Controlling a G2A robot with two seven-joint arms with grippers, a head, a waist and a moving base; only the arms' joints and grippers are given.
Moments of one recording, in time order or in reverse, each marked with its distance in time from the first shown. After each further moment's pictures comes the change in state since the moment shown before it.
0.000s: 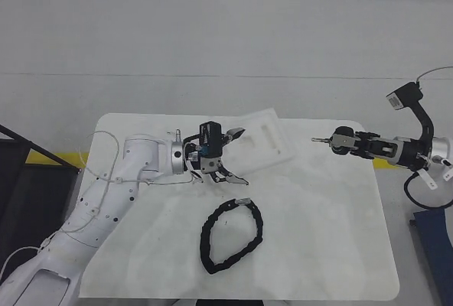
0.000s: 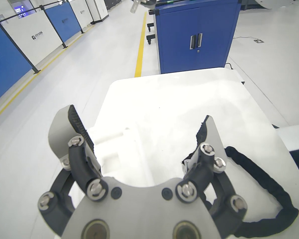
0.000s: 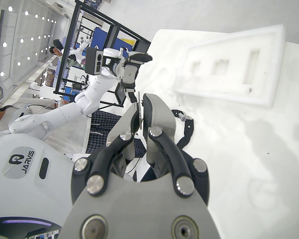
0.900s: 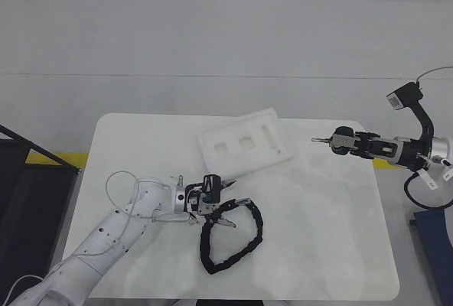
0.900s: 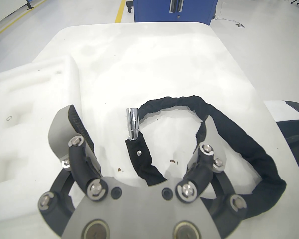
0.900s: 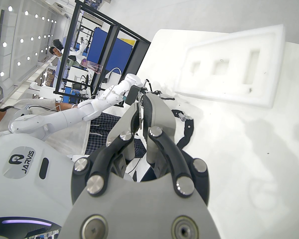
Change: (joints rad) left arm 0.154 0.003 0.087 0.161 0.289 0.019 0.237; right arm 0.000 0.000 0.000 0.000 0.000 0.000 0.000
